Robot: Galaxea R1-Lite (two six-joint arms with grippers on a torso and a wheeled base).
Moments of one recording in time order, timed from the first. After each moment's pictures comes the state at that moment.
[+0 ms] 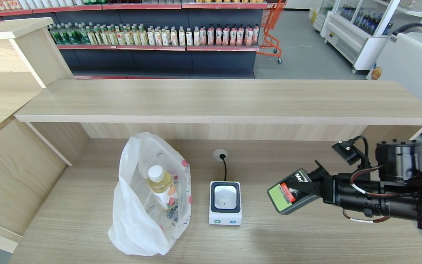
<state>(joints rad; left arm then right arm) 0.00 0.00 0.00 0.00 0.01 0.01 0.25 1.66 -0.53 -0.67 0.58 0.43</state>
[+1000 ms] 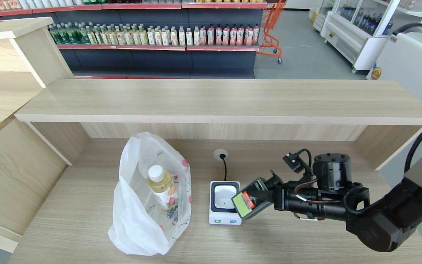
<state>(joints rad) 0.00 0.00 0.00 0.00 0.01 0.01 0.43 2.00 -0.60 -1.00 0.54 0.45</state>
